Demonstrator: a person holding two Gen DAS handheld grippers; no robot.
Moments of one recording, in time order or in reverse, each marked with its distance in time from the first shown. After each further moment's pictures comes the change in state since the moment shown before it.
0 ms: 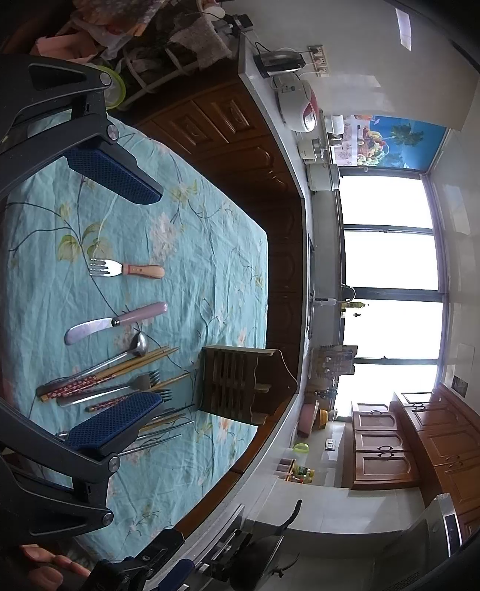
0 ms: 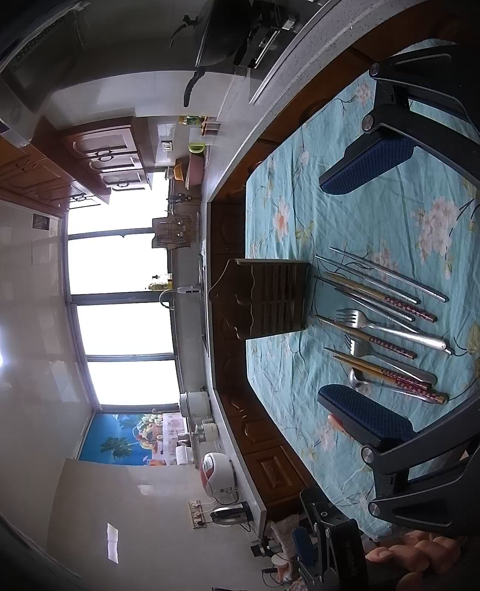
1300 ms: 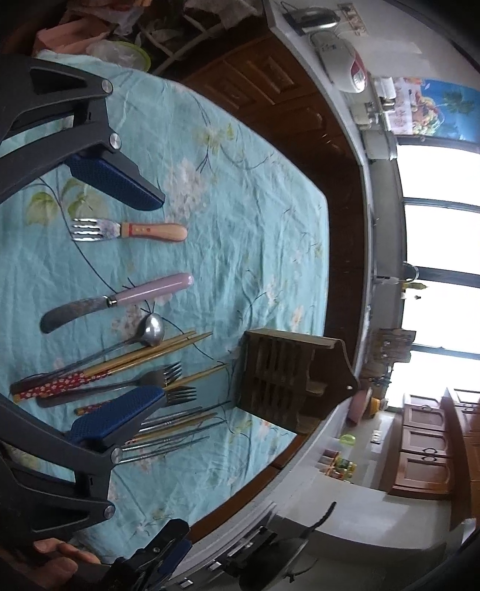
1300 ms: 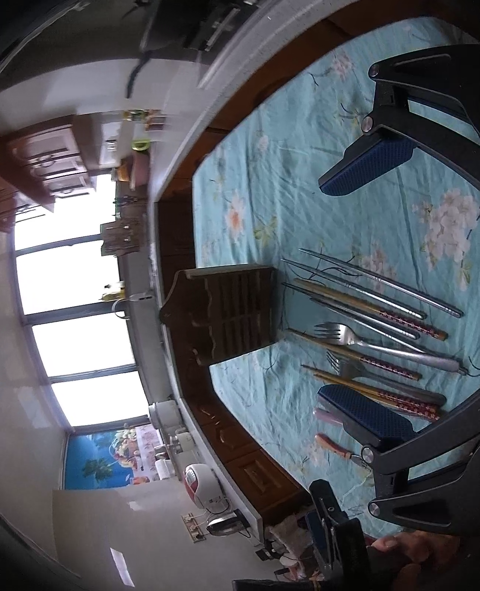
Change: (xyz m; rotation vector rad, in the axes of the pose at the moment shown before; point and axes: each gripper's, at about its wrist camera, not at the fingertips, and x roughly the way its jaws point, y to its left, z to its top) left arm 0.106 0.005 0.039 -0.022 0.275 -0.107; right arm 0.080 -0.039 0.000 0.120 0.232 0.036
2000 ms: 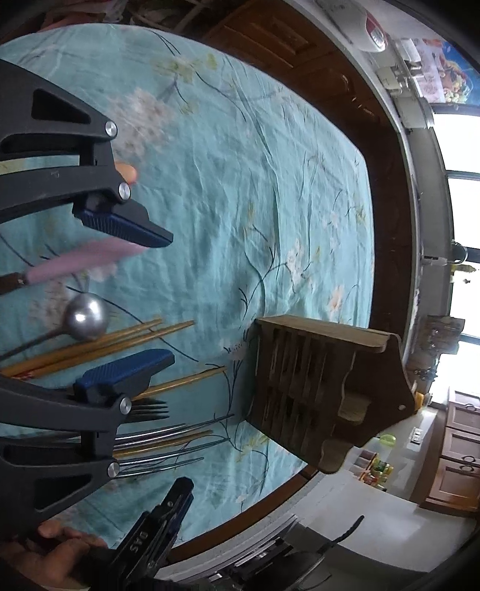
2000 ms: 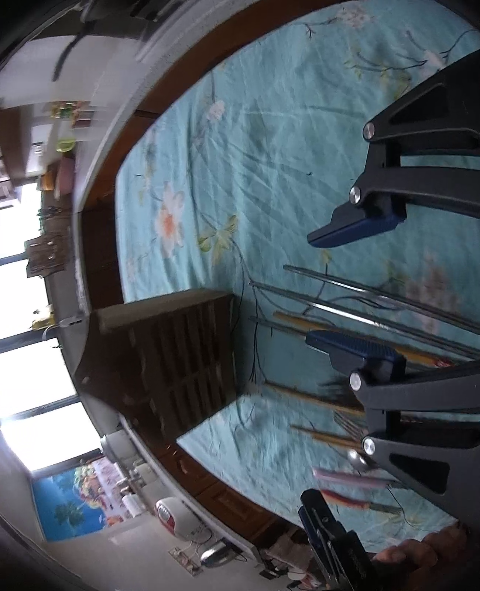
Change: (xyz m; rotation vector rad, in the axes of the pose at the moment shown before) left arm 0.127 -0.011 0.065 0.031 0.194 -0.048; right arm 0.126 -0.035 0.019 0.083 0.299 -0.032
